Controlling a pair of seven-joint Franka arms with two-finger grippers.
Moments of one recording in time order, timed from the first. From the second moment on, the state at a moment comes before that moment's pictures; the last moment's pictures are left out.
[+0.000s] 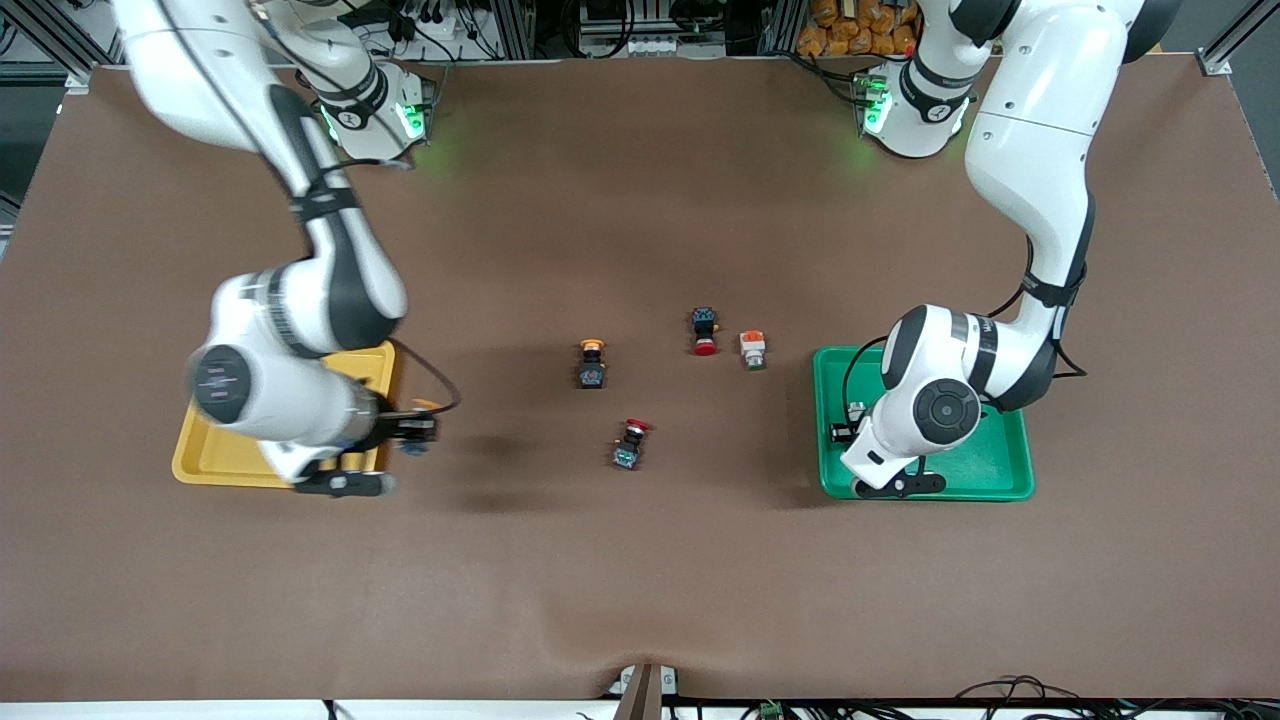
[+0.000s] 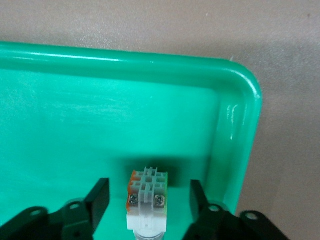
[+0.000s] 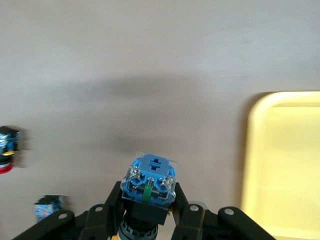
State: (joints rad) left arm -0.27 0.71 -0.03 -1.61 0.02 2.18 -0.37; right arm 0.29 0.54 -0.11 -1.54 0.25 1.99 0.15
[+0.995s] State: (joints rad) left arm -0.33 0.62 -0.23 -1.71 0.02 2.17 -0.59; right arm -0.18 0.65 -0.12 -1.59 0.20 1.95 -0.50
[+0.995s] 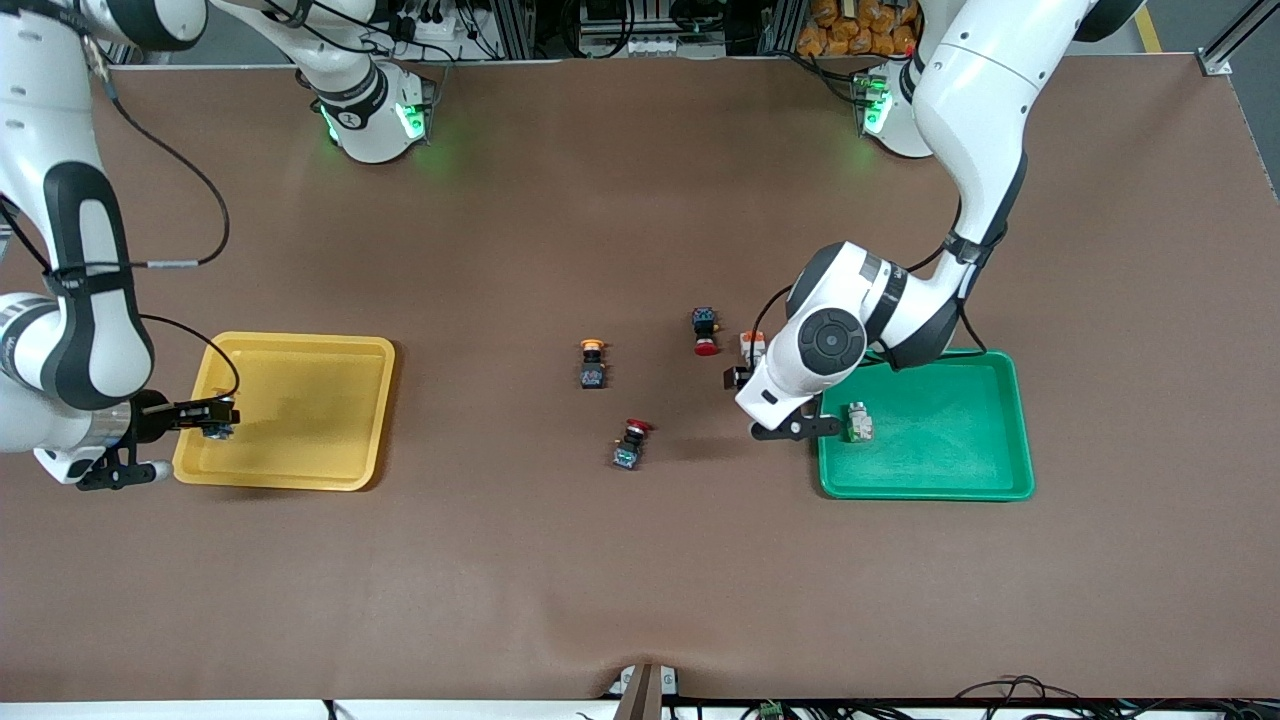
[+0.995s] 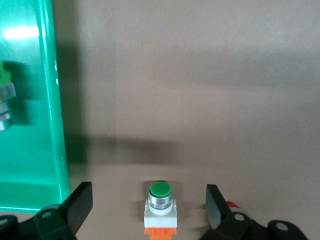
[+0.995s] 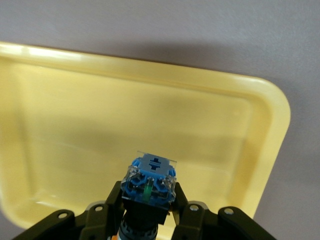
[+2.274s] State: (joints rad) left arm -0.37 0.59 -0.24 -1.92 0.02 2.31 -0.64; right arm -0.08 0.56 -0.07 -1.37 0.27 1.55 -0.50
